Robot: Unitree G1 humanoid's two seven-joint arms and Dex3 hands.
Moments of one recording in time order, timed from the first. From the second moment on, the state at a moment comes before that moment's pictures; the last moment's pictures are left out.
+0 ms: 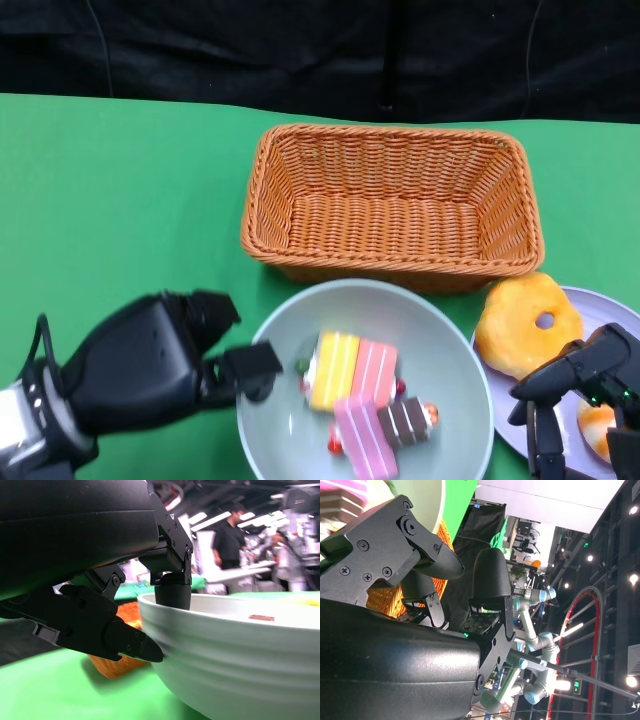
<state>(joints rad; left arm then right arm) -0.33 0.65 -0.49 0.31 1.18 -0.83 0.79 0.54 0.06 0.14 -0.49 -0.14 -0.52 -0.11</state>
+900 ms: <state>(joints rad) -0.40 0.72 -0.57 0.33 1.09 -0.72 0.46 0.54 0.06 0.15 -0.49 -0.14 -0.52 -0.10</state>
